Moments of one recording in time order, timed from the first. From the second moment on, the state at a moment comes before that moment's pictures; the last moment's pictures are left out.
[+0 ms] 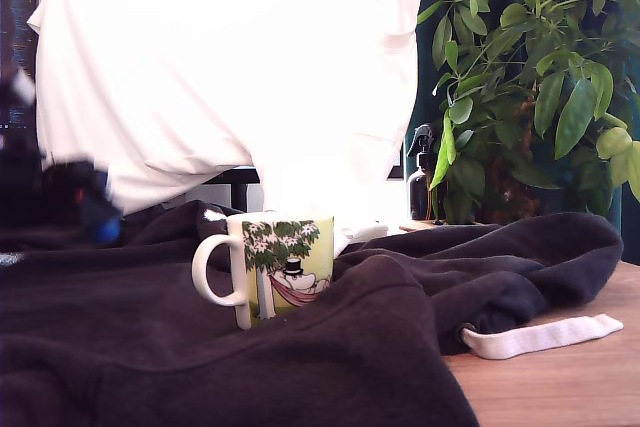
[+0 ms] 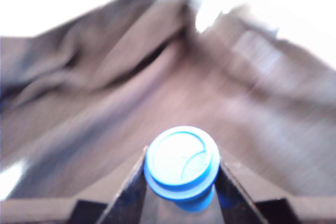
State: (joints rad) arm -0.17 1.62 0.43 1.00 0.24 -0.07
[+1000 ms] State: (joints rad) arm -0.64 1.31 0.44 0.70 0.26 -0.10
